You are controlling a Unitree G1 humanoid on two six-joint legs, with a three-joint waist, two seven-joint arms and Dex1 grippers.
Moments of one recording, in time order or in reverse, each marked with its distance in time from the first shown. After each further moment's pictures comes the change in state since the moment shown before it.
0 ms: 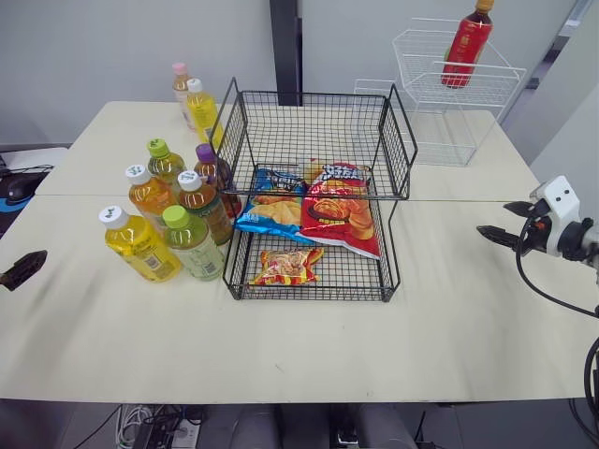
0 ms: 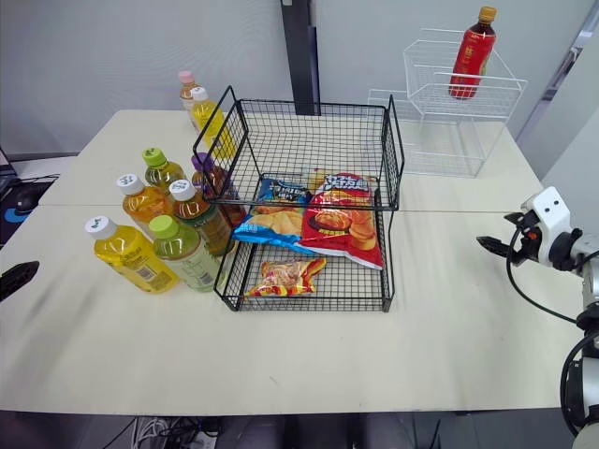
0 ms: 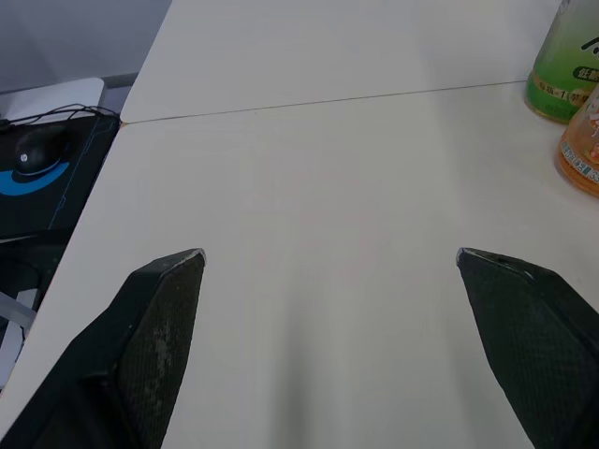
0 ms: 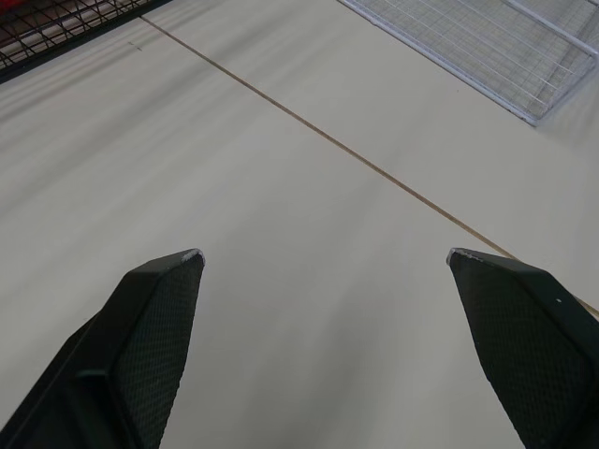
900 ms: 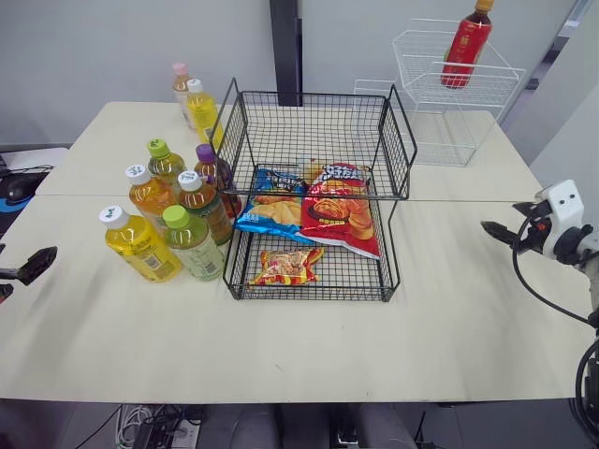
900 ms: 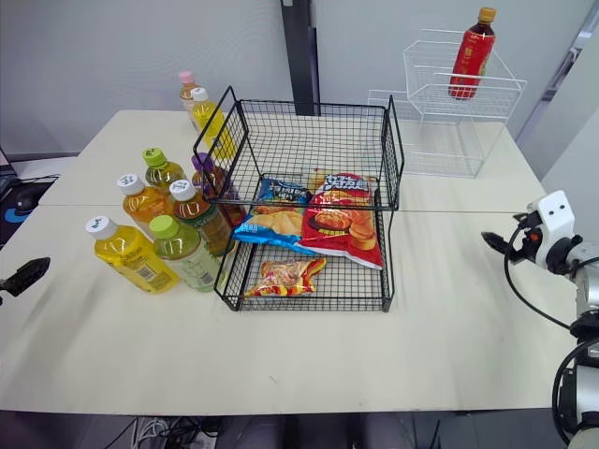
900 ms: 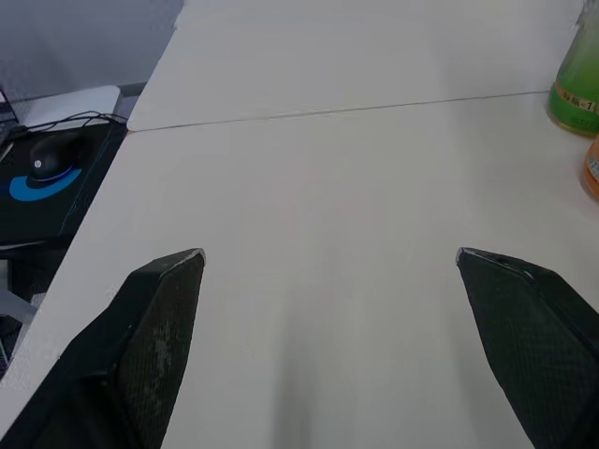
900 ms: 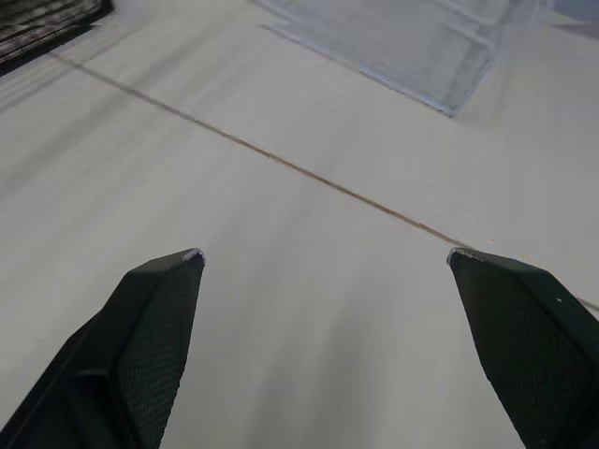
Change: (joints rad) left arm -0.053 -0.054 -0.028 -0.009 0.027 -0.021 0.086; right arm 0.049 0.070 -0.113 -0.040 0.020 0.010 -0.248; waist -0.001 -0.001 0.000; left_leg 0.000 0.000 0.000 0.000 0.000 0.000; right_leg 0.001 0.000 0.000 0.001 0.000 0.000
